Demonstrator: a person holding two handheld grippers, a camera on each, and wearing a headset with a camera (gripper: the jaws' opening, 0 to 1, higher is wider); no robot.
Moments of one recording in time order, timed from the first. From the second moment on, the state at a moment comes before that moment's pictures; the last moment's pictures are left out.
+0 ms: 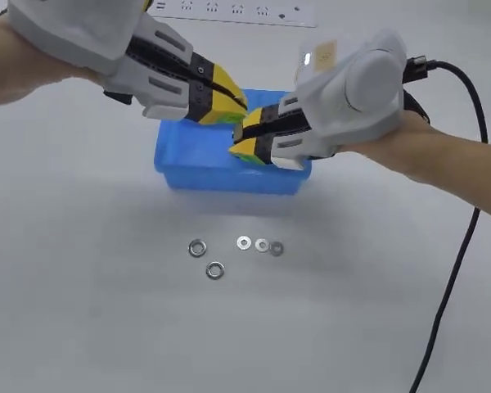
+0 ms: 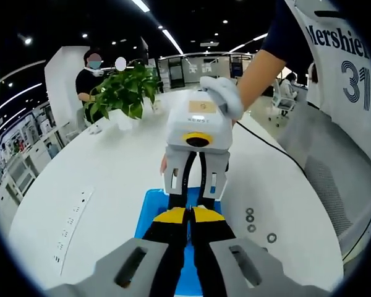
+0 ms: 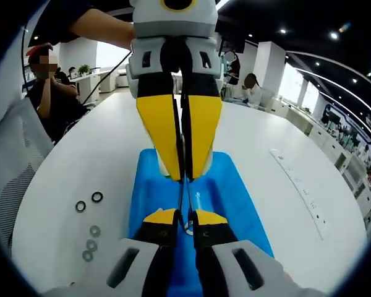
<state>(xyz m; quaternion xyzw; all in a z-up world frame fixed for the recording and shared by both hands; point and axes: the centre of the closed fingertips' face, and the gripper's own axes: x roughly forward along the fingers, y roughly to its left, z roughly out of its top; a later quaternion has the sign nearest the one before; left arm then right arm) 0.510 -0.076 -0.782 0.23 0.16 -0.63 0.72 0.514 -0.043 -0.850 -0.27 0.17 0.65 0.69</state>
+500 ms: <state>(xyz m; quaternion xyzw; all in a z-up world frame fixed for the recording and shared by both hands) 0.496 -0.075 -0.738 0.21 0.14 -0.63 0.74 0.503 -0.040 -0.806 -0.25 0.14 0.65 0.71</state>
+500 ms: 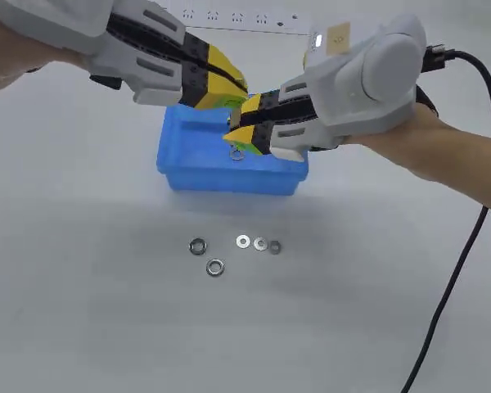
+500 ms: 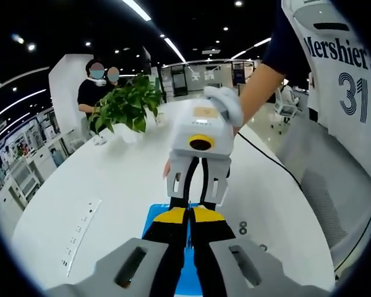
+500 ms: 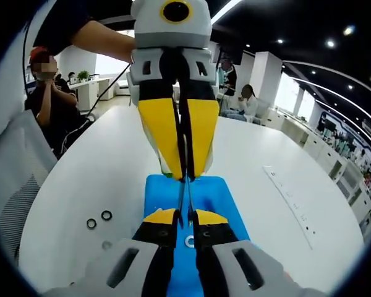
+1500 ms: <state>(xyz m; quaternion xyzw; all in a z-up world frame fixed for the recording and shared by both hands) 0.364 -0.069 -0.761 0.15 0.18 -0.61 0.76 0.366 -0.036 -0.835 -0.25 0.15 0.70 0.65</state>
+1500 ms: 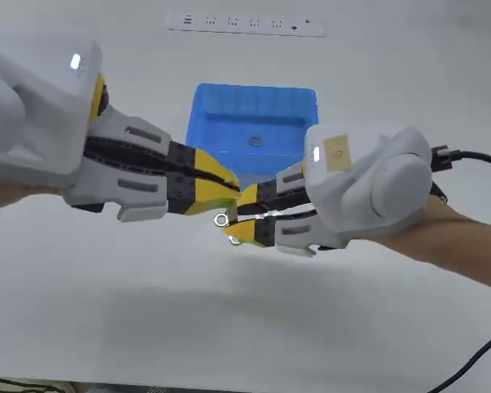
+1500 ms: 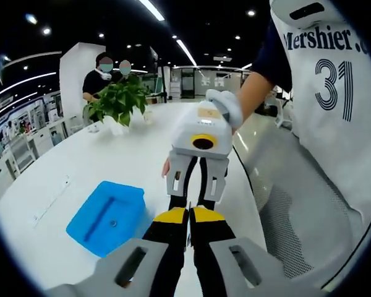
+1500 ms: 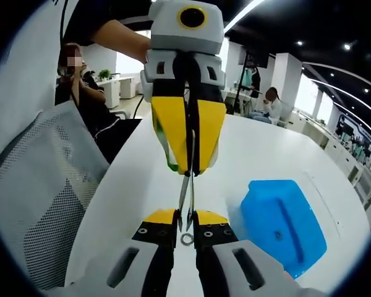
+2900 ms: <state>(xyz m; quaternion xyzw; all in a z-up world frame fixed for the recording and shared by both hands) 0.371 -0.077 -0.780 0.12 0.19 -0.61 0.76 0.371 -0.038 -0.858 -0.24 0.19 0.68 0.66</state>
